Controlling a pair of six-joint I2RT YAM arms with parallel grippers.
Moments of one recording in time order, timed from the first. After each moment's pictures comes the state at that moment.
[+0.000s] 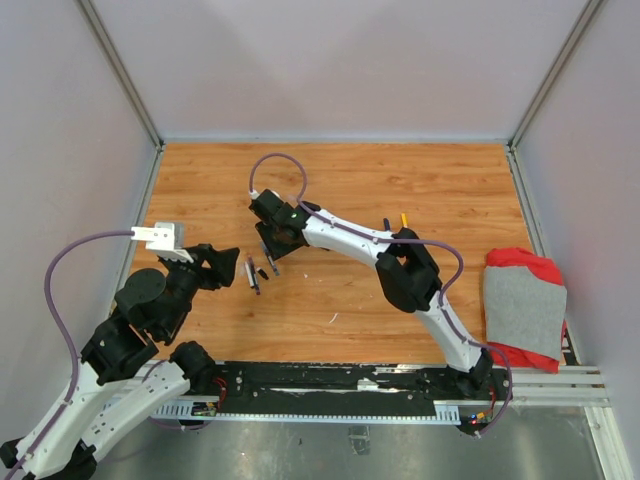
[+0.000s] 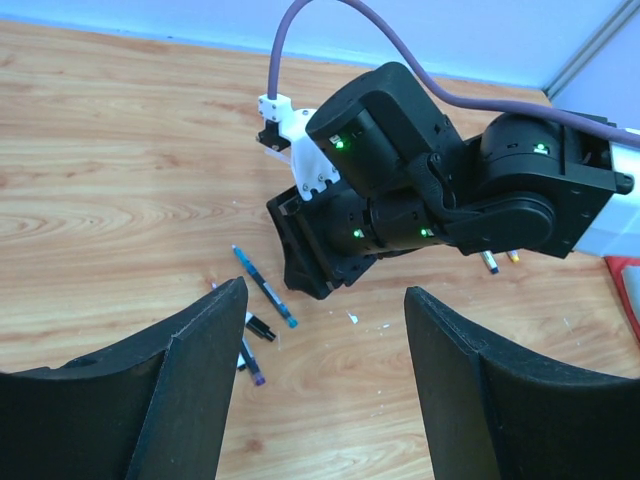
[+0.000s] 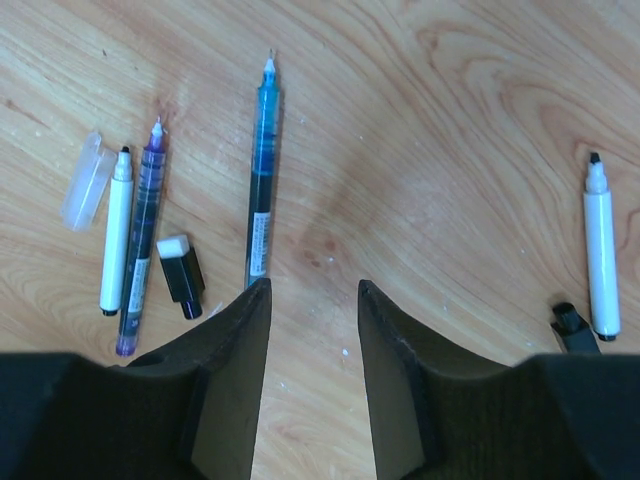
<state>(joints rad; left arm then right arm) -0.71 0.36 0.79 -0.56 -0.45 -0.37 0.96 2.31 2.00 -0.71 0.13 0.34</state>
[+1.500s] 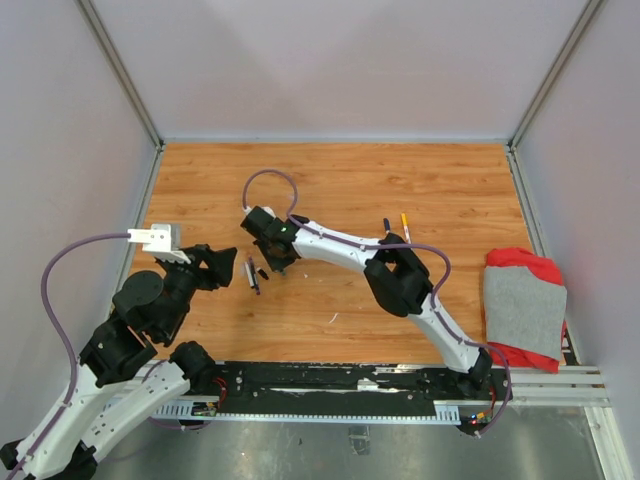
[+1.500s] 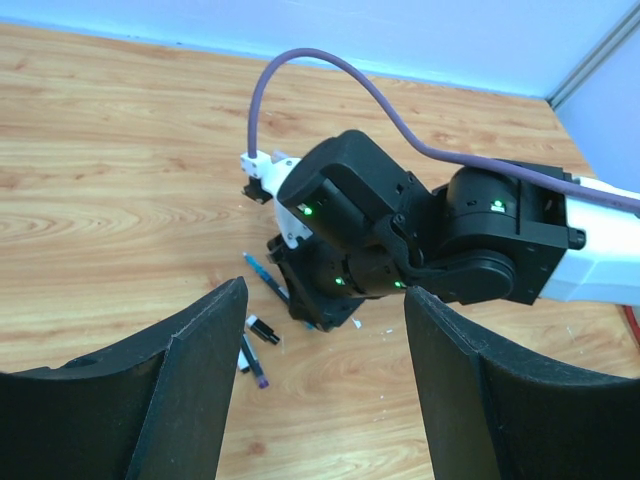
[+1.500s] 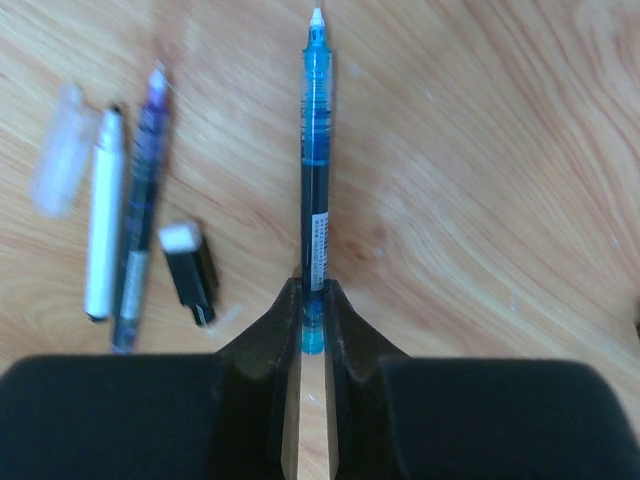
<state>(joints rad) -0.71 0.35 0.78 -0.56 -0.47 -0.37 1.02 2.40 2.05 -0.74 0.16 0.36</state>
